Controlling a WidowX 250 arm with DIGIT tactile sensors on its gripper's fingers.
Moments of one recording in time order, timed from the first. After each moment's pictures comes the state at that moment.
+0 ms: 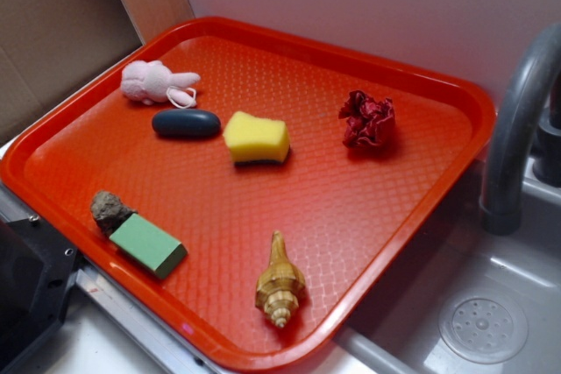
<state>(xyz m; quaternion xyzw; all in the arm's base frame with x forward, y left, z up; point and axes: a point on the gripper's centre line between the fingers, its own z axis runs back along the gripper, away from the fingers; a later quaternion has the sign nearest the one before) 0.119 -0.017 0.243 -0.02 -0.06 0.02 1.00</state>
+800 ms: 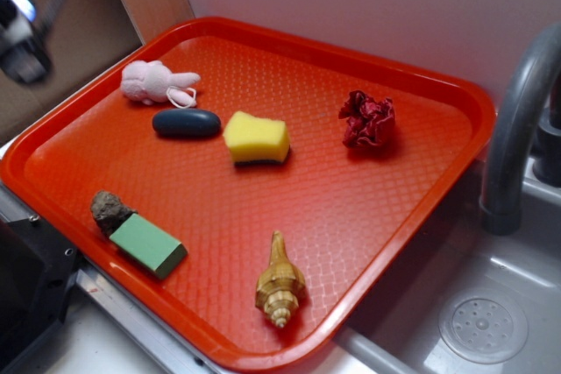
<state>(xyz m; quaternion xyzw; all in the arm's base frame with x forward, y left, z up) 0.156 -0.005 0.161 0.05 -0.13 -0.24 0.96</state>
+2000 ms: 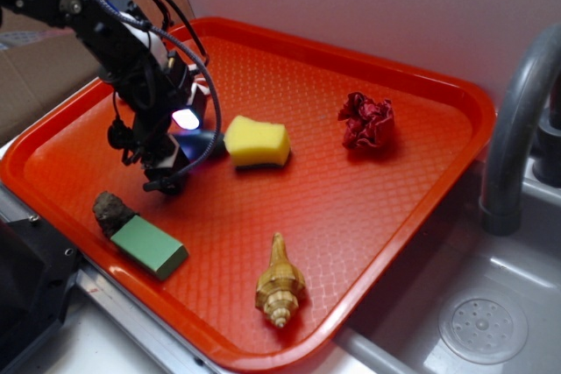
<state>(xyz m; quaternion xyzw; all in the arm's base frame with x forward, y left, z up) 0.202 -0.022 0.008 0.06 -0.09 -0.49 0.87</state>
